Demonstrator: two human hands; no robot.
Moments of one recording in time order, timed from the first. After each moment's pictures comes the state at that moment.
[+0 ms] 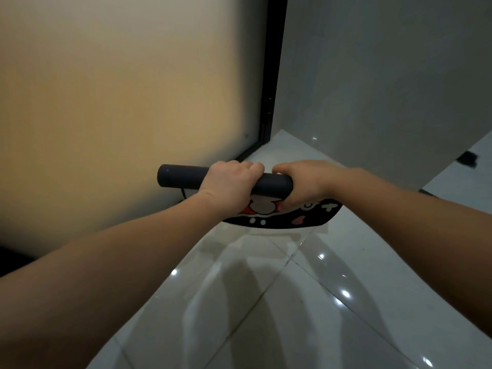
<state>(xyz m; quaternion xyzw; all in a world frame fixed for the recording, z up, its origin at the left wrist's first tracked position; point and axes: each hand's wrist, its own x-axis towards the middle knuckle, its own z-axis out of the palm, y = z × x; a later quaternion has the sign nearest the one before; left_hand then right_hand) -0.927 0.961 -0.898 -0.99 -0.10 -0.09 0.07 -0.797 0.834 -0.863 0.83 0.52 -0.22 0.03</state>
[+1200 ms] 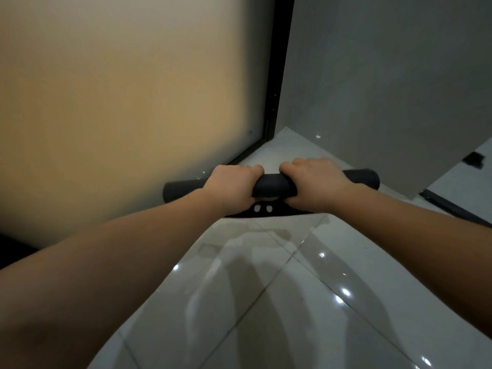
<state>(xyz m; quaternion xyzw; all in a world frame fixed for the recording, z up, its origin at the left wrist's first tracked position) -0.933 0.969 -0.911 -0.99 -0.12 -0.03 -0.03 -0.810 0.825 -0.887 0.81 0.59 0.02 0.05</state>
